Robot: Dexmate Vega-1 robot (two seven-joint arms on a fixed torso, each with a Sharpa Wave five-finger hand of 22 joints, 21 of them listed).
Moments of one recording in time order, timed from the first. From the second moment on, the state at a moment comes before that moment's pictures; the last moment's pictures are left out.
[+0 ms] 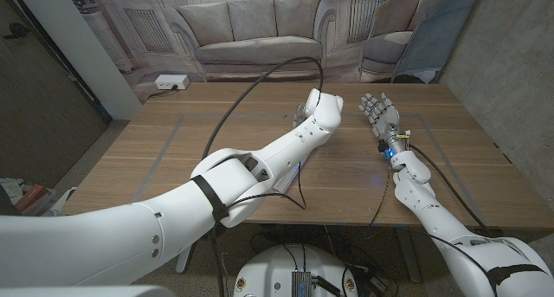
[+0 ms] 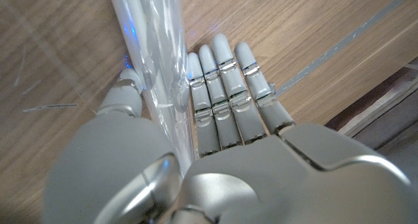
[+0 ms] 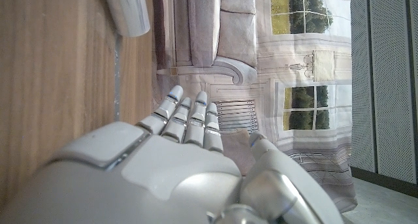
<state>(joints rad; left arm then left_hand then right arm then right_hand) 0.28 -0.27 0.79 -0.84 1.55 0.60 -0.92 0.72 -0.05 0.47 -0.14 0.18 0.91 0.11 0.38 0.29 0.97 -0.02 0.43 0.40 1.01 -0.09 0.42 0.42 0.60 0.02 0.86 0.19 -0.77 -0.27 -0.13 -0.92 0.72 0.52 0.42 0.15 0.13 0.43 0.10 0.18 0.27 0.06 0.19 0.18 0.33 0.05 0.22 0.18 0.18 0.00 0.19 0.17 0.08 -0.04 0.54 0.18</state>
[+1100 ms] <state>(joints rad) 0.51 -0.18 0.60 -1.25 1.24 0.61 -0.62 0.70 -0.03 0.53 -0.20 0.19 0.97 0.05 0.42 0.37 0.96 -0.04 0.45 0.45 1.03 -0.11 0.38 0.47 0.56 0.01 0.95 0.20 -0.77 -0.27 -0.14 -0.94 0.72 0.52 0.41 0.15 0.13 0.44 0.11 0.18 0.28 0.06 0.19 0.18 0.33 0.05 0.22 0.18 0.18 0.00 0.19 0.17 0.09 -0.03 0.54 0.18</state>
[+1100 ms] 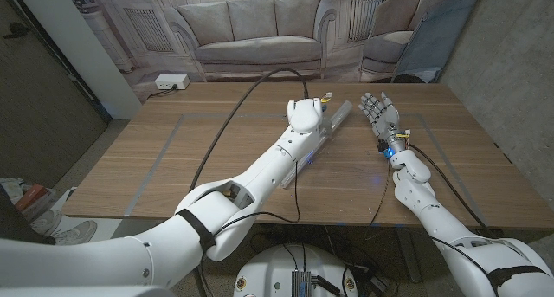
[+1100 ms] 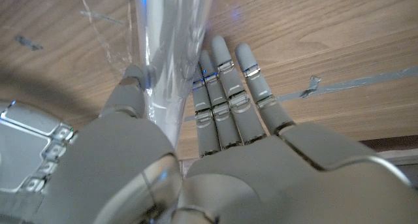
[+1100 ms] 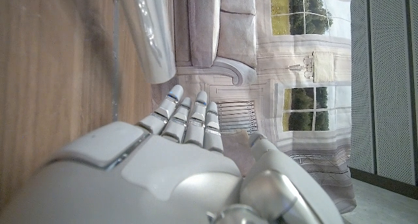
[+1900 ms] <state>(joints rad) 0.72 -0.13 0.41 -1.50 0.64 0.47 -0.21 0.70 -0.03 0.52 -0.19 0.20 0.96 0.06 0.43 0.44 0.96 -0.04 0.45 0.45 1.02 -0.10 0.34 0.48 0.53 0.01 0.97 0.20 -0.77 -0.29 -0.16 -0.98 0.71 0.50 0.39 0.15 0.13 0.44 0.11 0.18 0.28 0.06 0.19 0.18 0.33 0.05 0.22 0.18 0.18 0.00 0.18 0.17 0.09 -0.03 0.53 0.18</state>
